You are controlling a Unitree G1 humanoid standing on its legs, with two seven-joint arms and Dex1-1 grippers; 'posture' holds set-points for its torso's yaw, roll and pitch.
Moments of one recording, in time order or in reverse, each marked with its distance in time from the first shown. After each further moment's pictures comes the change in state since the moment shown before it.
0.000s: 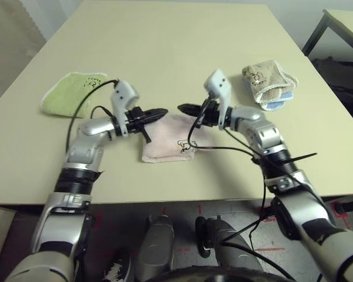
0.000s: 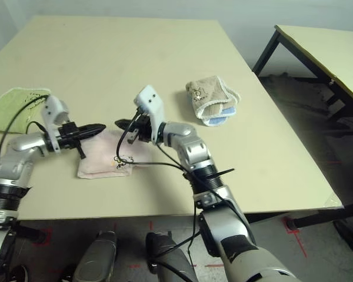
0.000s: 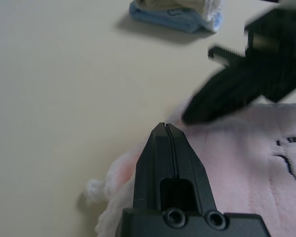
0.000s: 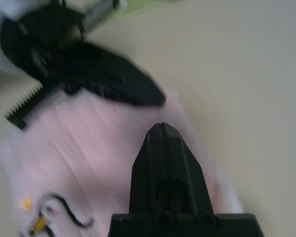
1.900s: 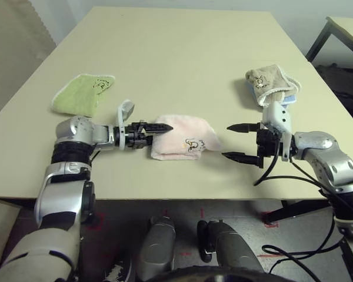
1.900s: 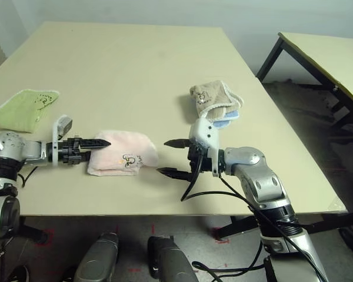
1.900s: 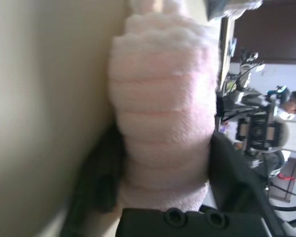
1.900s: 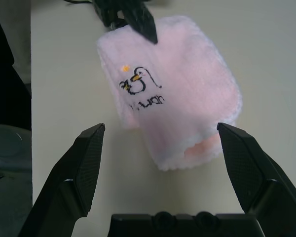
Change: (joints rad) left arm -0.263 0.008 0.120 0.409 -0.432 1.296 0.109; right arm 0.380 -0.497 -0.121 -0.561 0.195 0.040 0.301
